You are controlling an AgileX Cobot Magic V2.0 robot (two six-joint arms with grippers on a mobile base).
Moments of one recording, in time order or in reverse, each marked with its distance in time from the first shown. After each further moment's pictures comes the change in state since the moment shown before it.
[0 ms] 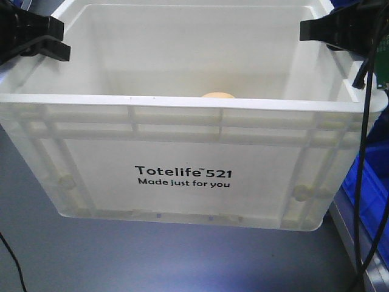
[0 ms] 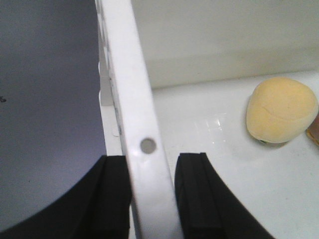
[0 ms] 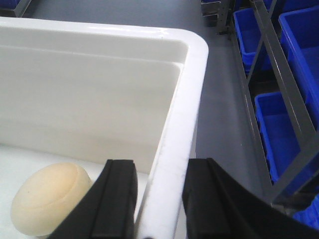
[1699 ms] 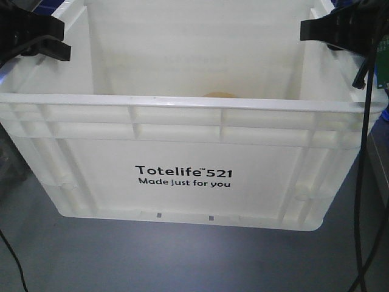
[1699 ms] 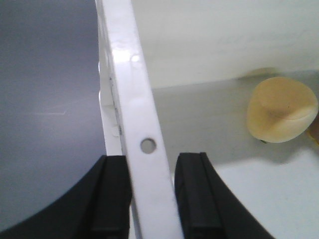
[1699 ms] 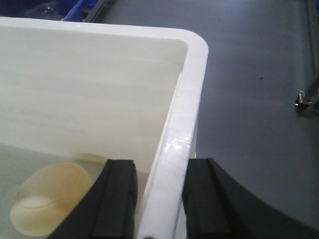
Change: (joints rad) left arm 0.000 0.000 0.000 -0.002 -0.002 0.000; right arm 0.000 0.000 0.000 -0.001 -0.001 0.000
